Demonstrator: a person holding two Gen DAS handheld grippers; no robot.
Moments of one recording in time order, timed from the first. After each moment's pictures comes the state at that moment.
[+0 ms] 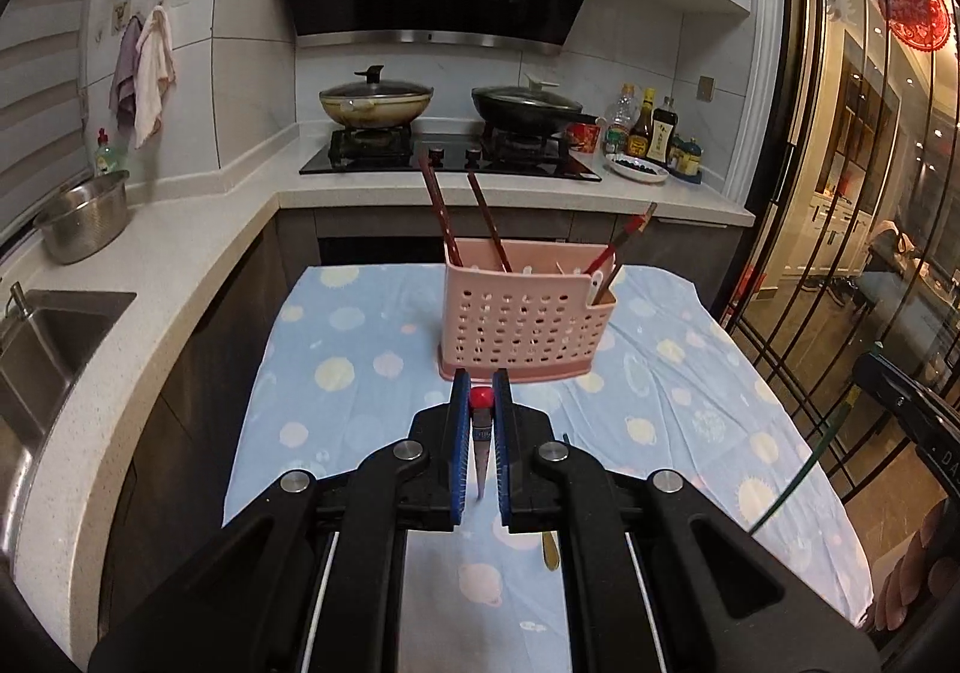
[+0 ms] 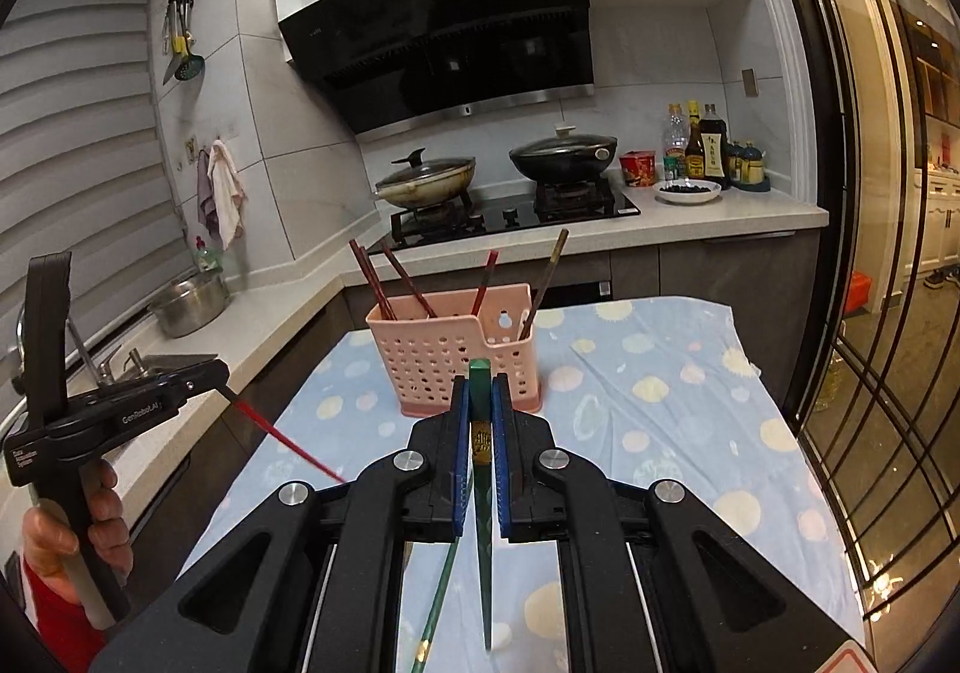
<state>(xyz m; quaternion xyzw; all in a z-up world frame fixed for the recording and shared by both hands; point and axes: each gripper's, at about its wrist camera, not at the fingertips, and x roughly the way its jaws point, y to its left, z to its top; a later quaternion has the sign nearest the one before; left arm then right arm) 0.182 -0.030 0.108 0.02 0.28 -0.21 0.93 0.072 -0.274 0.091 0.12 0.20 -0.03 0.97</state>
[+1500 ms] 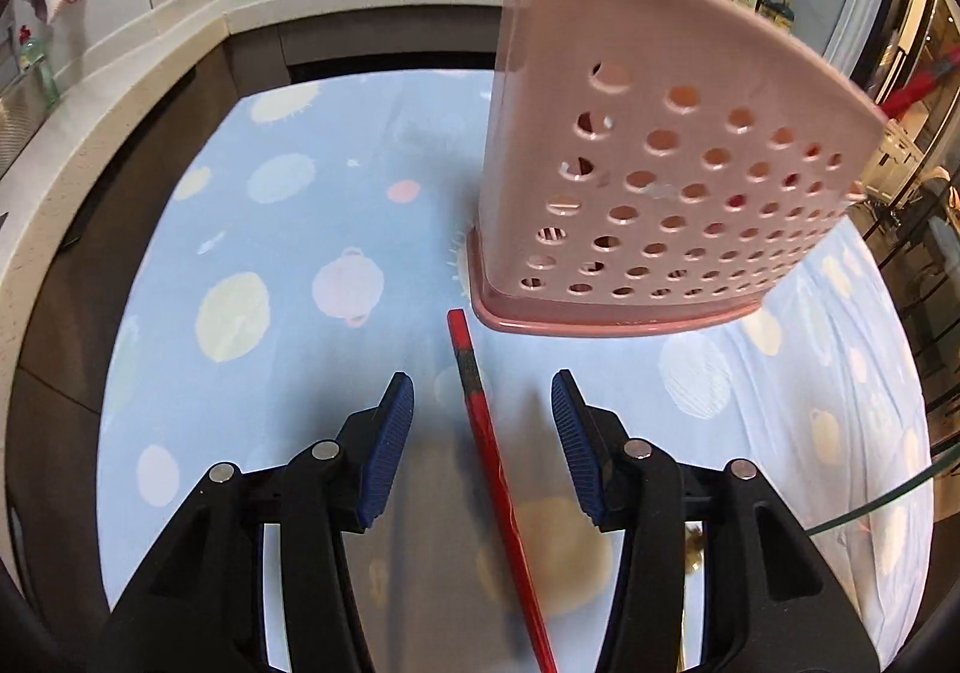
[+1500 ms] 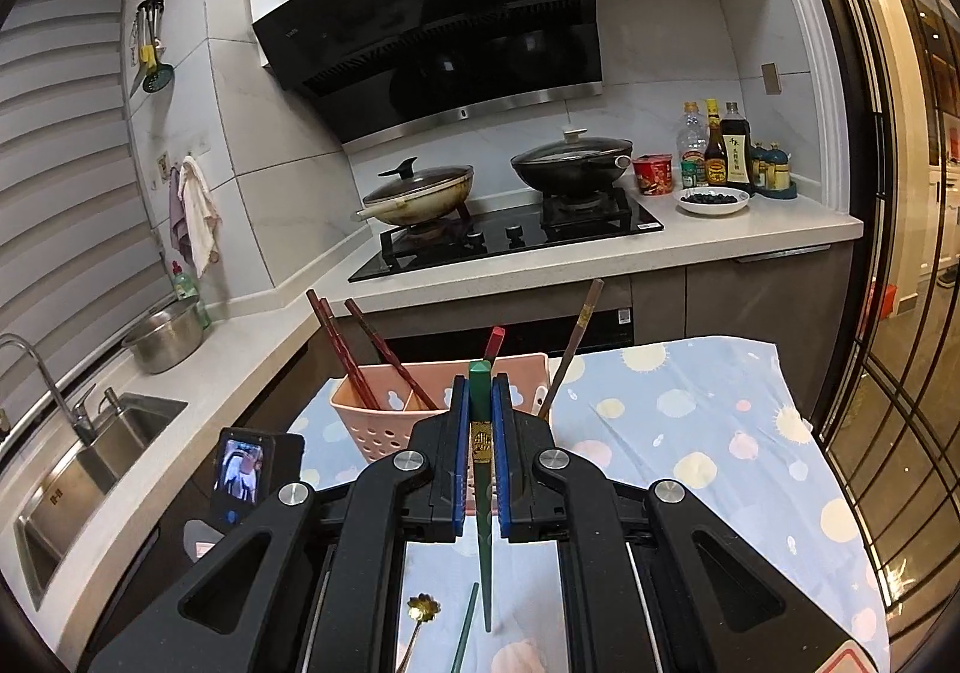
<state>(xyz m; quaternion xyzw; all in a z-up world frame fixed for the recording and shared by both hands) 0.372 -0.087 -0.069 0.05 0.48 -0.18 0.86 0.200 -0.288 0.086 0.13 0.20 -0.03 0.97</state>
